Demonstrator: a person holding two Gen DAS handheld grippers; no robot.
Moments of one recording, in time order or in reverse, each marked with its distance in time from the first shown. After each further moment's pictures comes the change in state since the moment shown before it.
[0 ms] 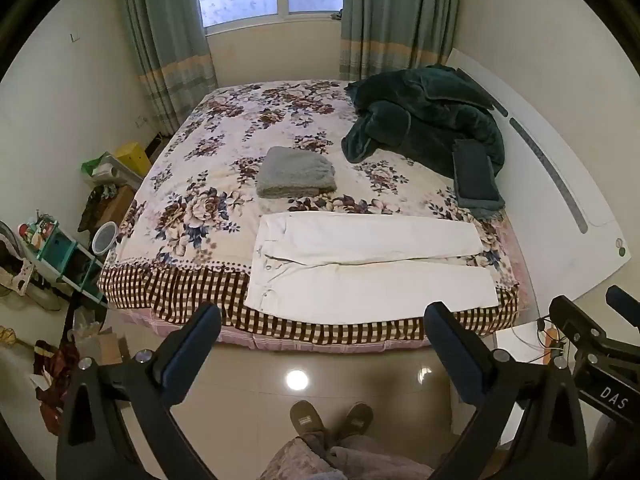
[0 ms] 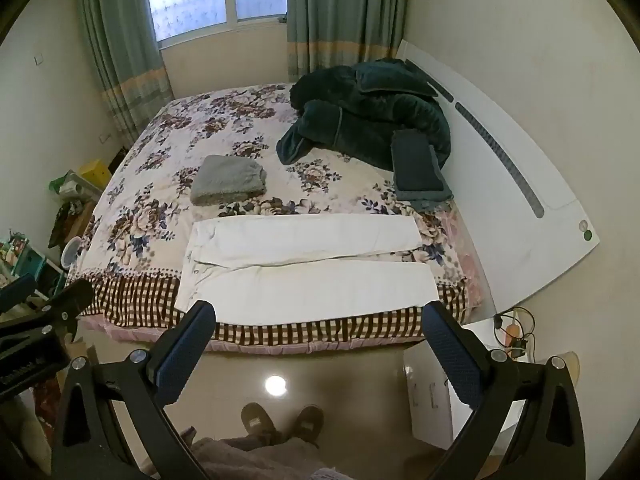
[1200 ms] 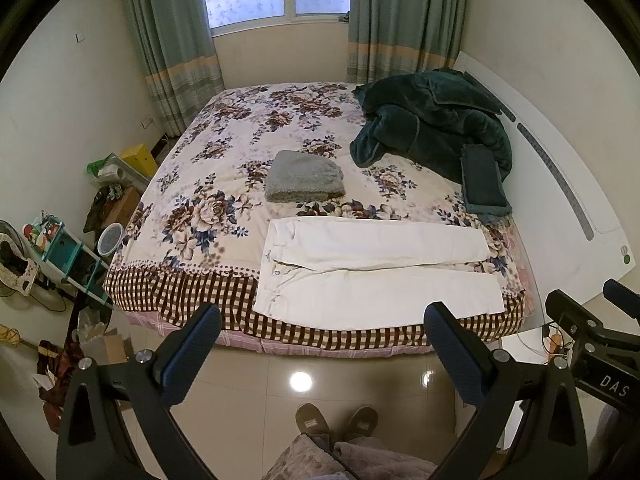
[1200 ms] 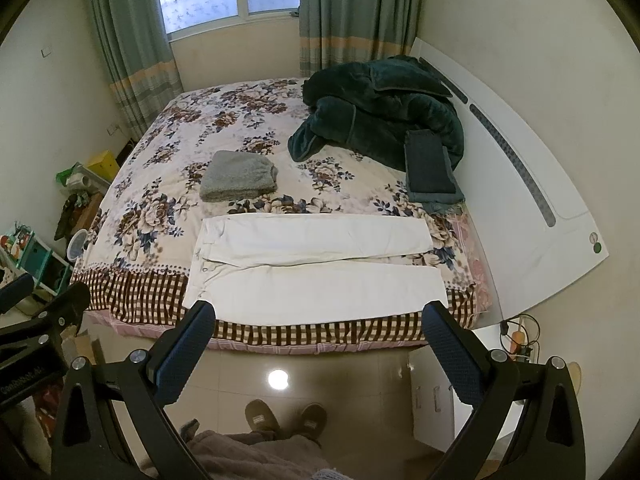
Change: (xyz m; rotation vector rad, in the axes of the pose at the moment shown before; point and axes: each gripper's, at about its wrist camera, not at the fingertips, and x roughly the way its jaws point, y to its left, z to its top) left arm -0.004 0.020 0.015 -0.004 0.008 0.012; right arm 0.006 0.017 0.004 -0.021 0.014 0.034
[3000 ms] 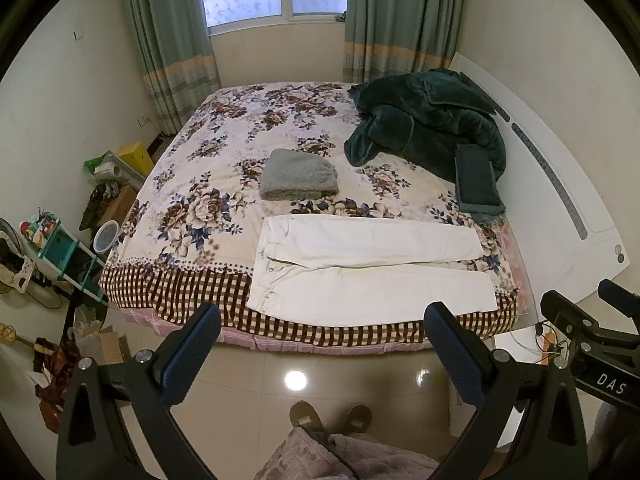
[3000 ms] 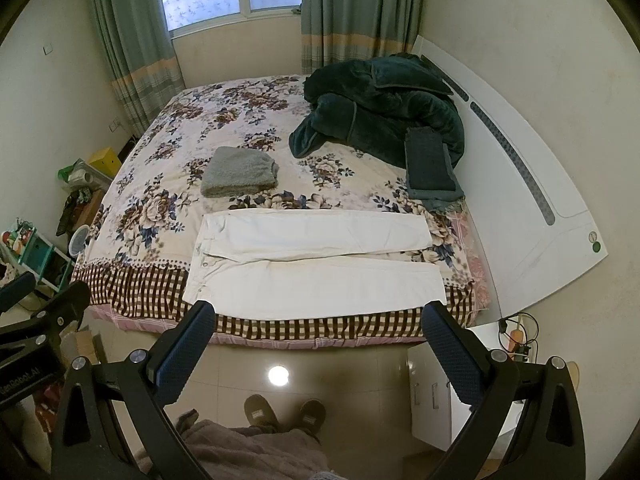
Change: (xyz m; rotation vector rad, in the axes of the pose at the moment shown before) left arm -0.002 -0.009 -0.002 -0.003 0.002 -0.015; right arm -0.002 0.000 0.003 -0.004 0.008 0.007
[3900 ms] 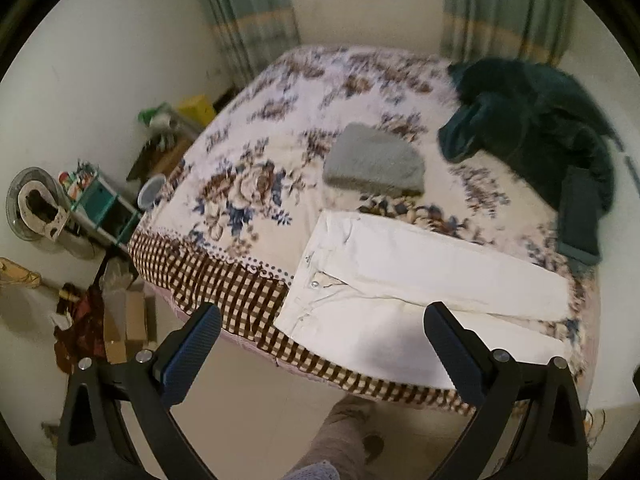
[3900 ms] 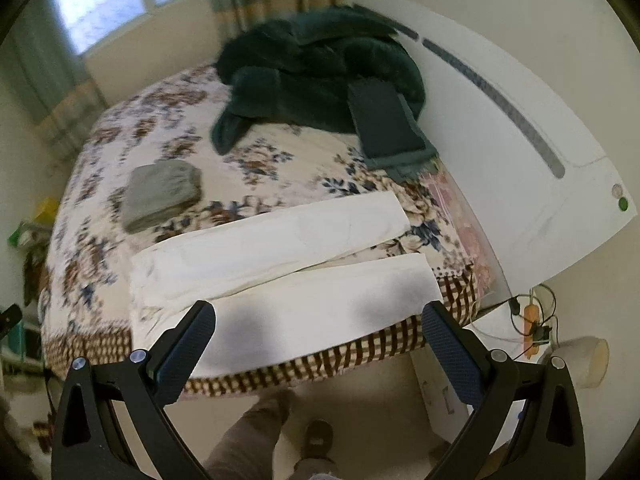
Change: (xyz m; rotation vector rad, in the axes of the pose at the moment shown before) left arm 0.236 0.026 0.095 -0.213 0.145 0.288; right arm 0.229 -0.106 0.073 0.276 0.138 -0.108
